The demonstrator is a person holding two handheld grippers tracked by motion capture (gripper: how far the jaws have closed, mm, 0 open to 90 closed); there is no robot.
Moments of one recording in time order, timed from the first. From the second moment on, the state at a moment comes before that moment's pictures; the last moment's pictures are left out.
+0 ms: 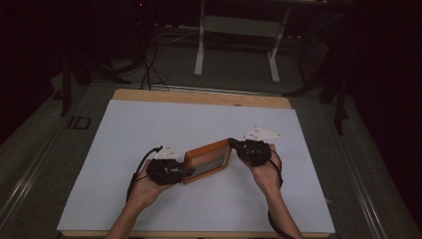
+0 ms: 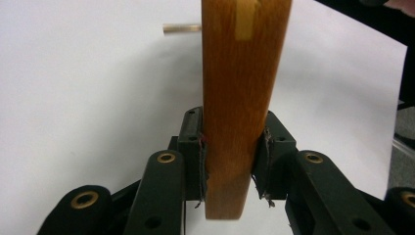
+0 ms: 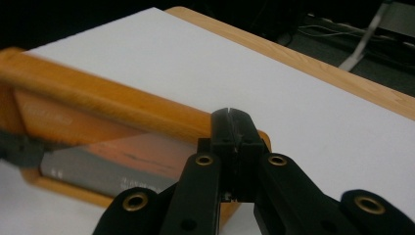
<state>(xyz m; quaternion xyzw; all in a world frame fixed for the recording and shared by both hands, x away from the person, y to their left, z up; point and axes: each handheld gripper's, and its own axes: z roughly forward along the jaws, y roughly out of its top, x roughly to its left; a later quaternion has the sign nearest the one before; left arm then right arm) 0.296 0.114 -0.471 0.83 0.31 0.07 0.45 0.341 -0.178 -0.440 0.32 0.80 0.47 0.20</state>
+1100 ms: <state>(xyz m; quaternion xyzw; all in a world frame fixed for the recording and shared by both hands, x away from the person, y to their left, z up) 0.319 0.098 -0.396 0.89 0.18 0.07 0.42 0.338 -0.149 -0.432 0.16 0.84 0.52 0.07</state>
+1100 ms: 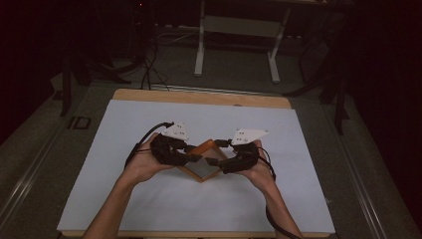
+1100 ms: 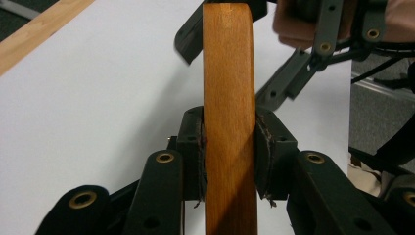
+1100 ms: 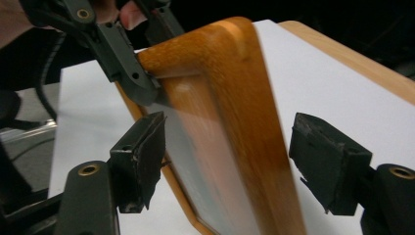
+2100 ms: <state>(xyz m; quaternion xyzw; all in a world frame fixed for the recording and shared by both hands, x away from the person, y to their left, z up) 0.331 0.131 -0.451 0.80 0.30 0.06 0.52 0.332 -0.177 -0.439 0.17 0.84 0.51 0.09</state>
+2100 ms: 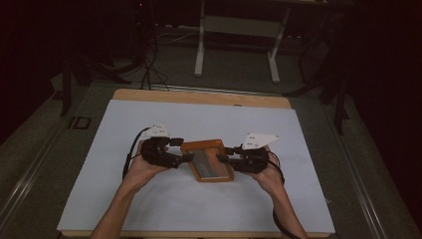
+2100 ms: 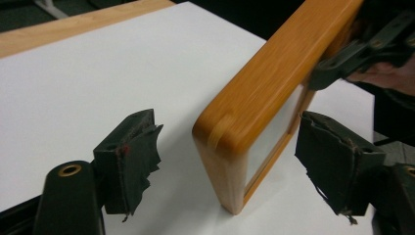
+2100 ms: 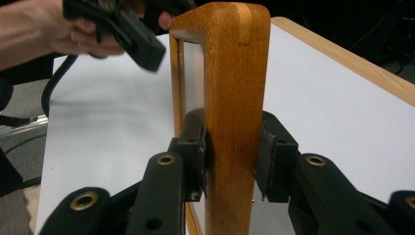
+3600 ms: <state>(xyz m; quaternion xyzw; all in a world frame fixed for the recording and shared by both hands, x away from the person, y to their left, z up) 0.324 0.129 -0.453 0.80 0.31 0.03 0.52 0.343 -0.178 -0.447 0.21 0.81 0.54 0.04</state>
